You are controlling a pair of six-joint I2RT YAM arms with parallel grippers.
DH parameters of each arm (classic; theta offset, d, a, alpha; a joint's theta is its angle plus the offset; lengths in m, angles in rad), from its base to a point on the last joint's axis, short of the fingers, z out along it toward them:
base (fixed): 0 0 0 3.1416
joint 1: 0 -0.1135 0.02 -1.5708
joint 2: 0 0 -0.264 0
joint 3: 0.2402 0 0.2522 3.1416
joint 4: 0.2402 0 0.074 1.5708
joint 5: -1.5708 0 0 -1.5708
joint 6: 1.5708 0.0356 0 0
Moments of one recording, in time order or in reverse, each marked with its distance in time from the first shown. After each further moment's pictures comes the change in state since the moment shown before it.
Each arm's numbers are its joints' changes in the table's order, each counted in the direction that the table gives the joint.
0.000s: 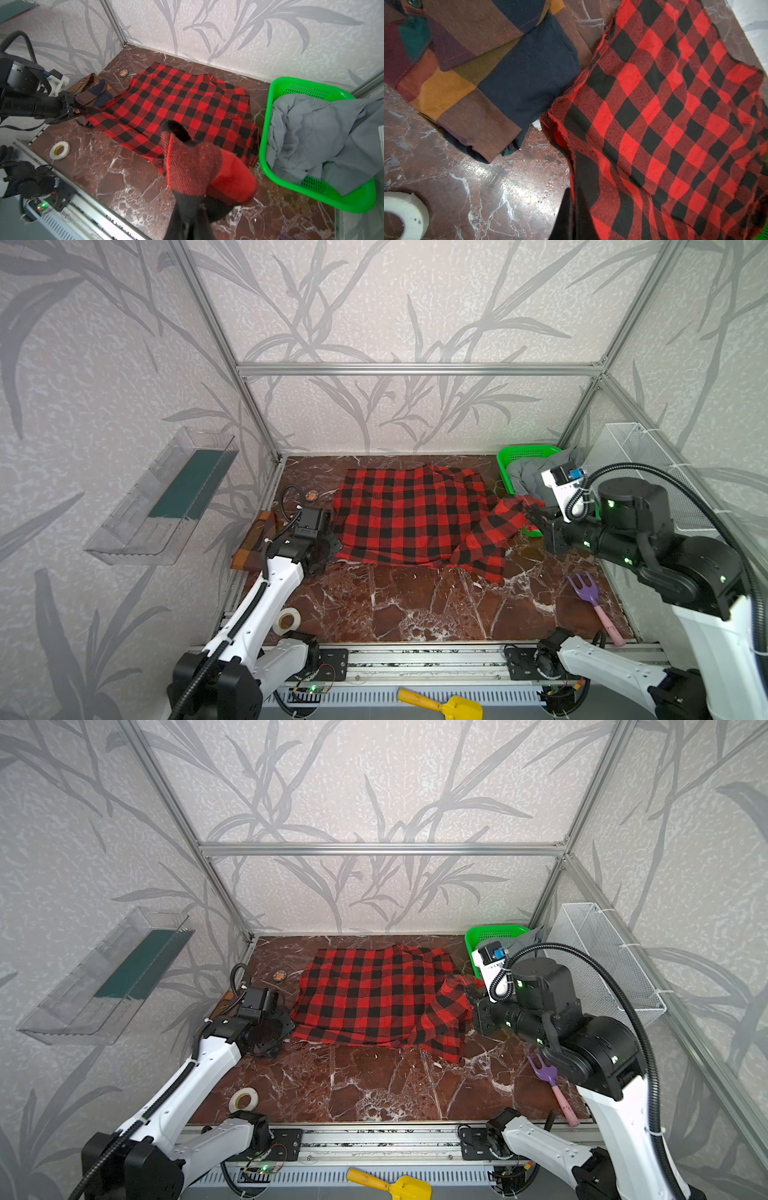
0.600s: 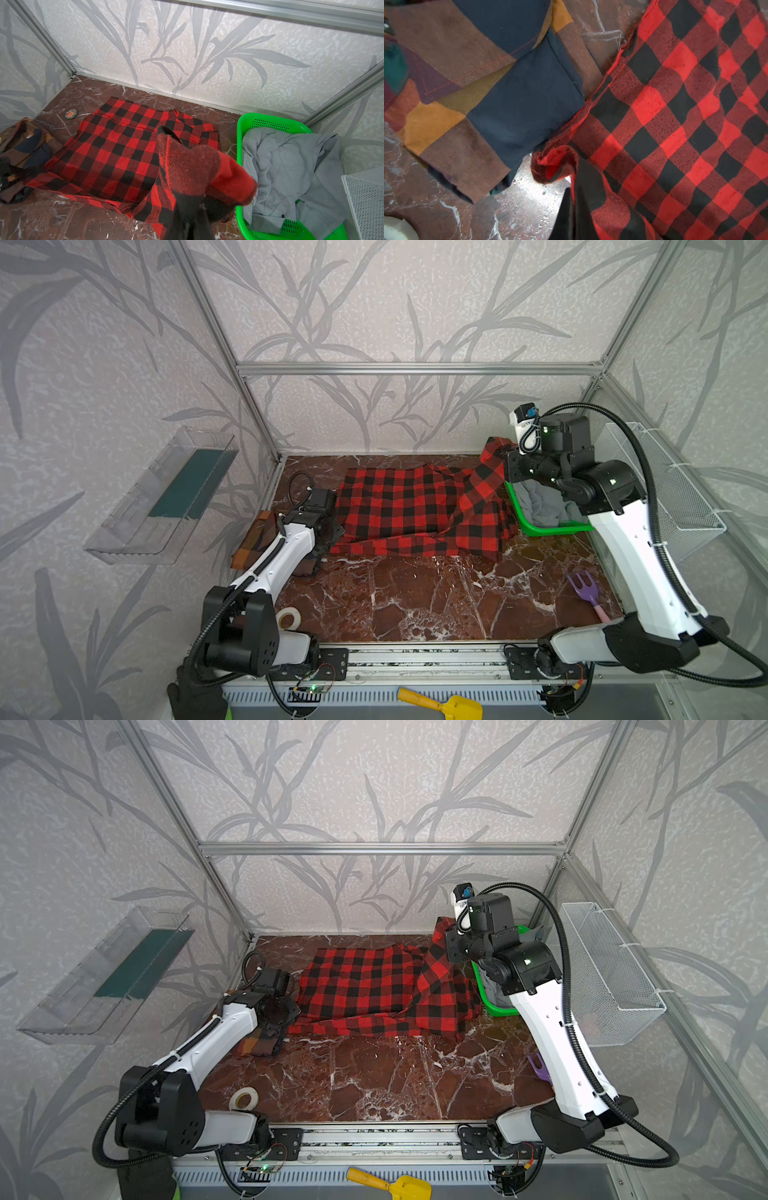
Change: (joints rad) left arm -0.040 -0.299 0.146 -0.043 0.034 0.001; right arm 0.147 -0.397 0.175 -0.258 -0.091 -0.054
